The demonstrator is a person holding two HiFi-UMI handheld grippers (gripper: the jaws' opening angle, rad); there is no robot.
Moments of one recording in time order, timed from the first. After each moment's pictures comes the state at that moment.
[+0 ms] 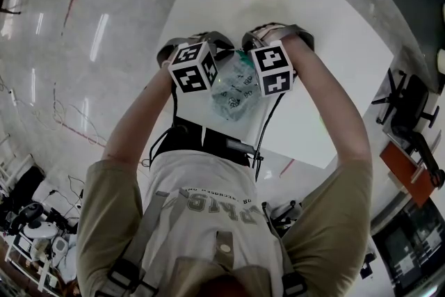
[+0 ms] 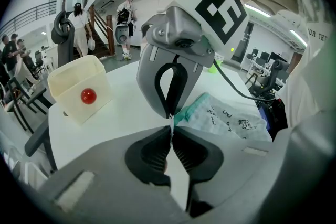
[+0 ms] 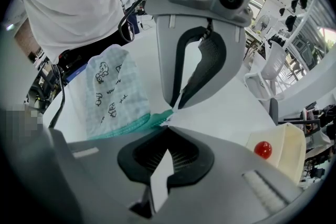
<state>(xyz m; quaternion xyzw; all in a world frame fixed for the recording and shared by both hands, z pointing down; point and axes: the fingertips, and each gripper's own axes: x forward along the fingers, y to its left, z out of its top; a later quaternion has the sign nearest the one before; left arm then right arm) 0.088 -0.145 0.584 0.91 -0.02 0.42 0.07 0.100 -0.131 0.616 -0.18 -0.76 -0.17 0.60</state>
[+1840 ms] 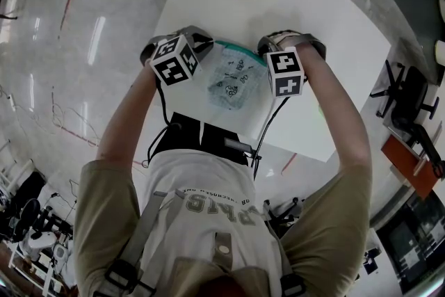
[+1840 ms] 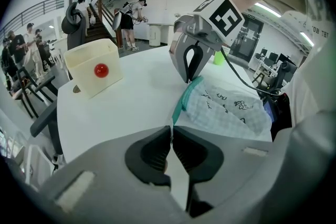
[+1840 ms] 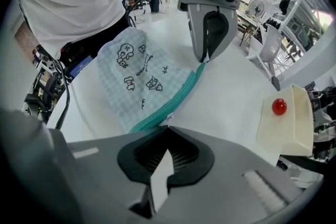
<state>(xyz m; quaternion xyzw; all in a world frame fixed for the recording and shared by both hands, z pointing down) 0.048 -0.141 0.610 0.89 -0.06 0.44 0.09 0.164 -0.099 0.629 -0.15 -0.75 -0.12 0.64</state>
